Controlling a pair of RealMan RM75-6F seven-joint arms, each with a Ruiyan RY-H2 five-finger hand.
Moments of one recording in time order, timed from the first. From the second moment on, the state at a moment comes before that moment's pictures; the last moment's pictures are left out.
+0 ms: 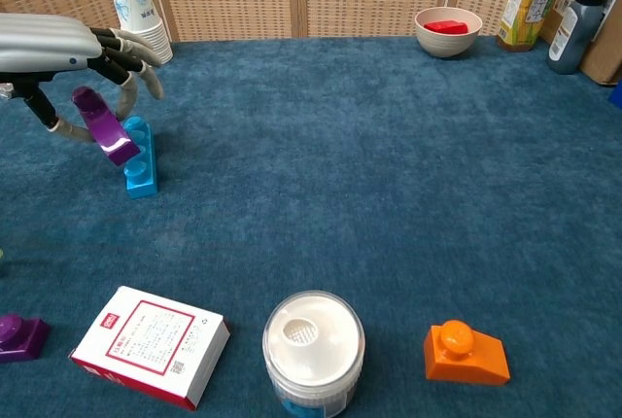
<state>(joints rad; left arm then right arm) -0.84 -1.58 0.28 -0.38 1.93 1.31 -0.80 0.07 -1.16 0.17 -1.83 -1.36 1.60 -0.35</state>
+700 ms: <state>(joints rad) -0.85 -1.67 0.32 -0.24 1.94 1.29 -0.80 0.06 -1.16 0.17 -1.84 -1.35 1.60 -0.35</state>
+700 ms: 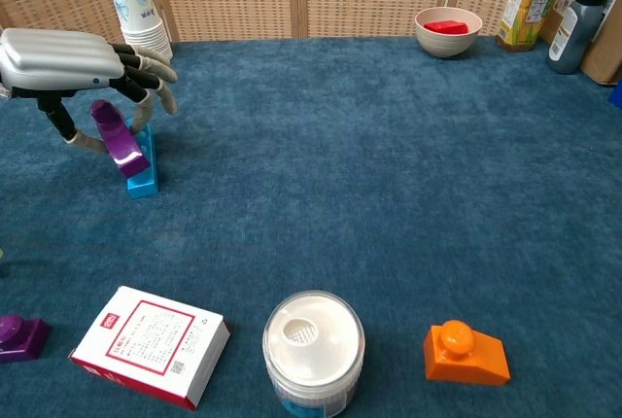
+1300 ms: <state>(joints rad) -0.87 -1.72 0.32 -0.20 1.91 1.26 -0.85 0.05 -1.15 0.17 -1.85 -1.34 1.61 -0.36</state>
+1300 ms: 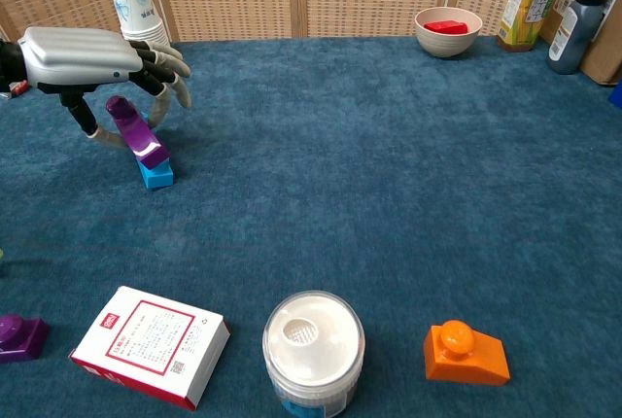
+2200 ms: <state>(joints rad) -0.90 -1.68 0.34 -0.26 1.91 1.23 -0.89 0.05 -1.15 0.17 -1.85 -1.35 1.62 -0.34</state>
